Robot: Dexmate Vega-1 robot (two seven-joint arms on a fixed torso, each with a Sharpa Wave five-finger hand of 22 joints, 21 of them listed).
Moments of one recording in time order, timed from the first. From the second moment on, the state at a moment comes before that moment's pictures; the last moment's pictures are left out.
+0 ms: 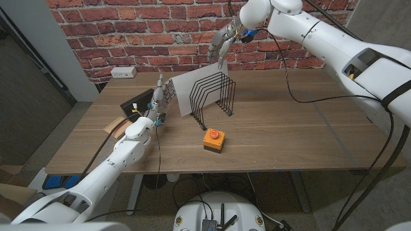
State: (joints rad) left arm 0.84 0.51 0.37 -1.30 -0.65 -0.29 -0.03; left_hand 0.00 0.03 -0.02 0.13 0.31 0.07 -0.21 0.19 0.20 0.06 -0.11 0.21 0.20 0.13 -0.04 0.18 0.18 0.14 0.02 0.21 0.19; right arm 0.22 -0.45 -1.01 -1.31 -0.51 0.11 0.93; right_hand 0.83 -0.05 0.37 -0.16 0.20 0.27 -0.10 0.26 0.19 0.39 -0.13 0.24 0.20 0.35 -0.04 0.29 0.20 0.41 0.02 0.20 0.17
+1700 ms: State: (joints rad) left arm 0.84 0.51 0.37 -1.30 -0.65 -0.29 -0.03; left_hand 0.00 0.03 -0.02 0.13 0.31 0.07 -0.21 0.19 0.20 0.06 -0.11 0.21 0.20 0.13 -0.04 0.18 0.18 0.14 0.02 0.21 0.19; right arm 0.19 -0.40 -1.06 -1.23 -0.60 0.24 0.74; right_hand 0.89 -0.06 0.32 -0.16 0.26 0.57 -0.19 0.32 0.19 0.69 -0.21 0.24 0.20 0.66 -0.06 0.36 0.23 0.64 -0.06 0.23 0.18
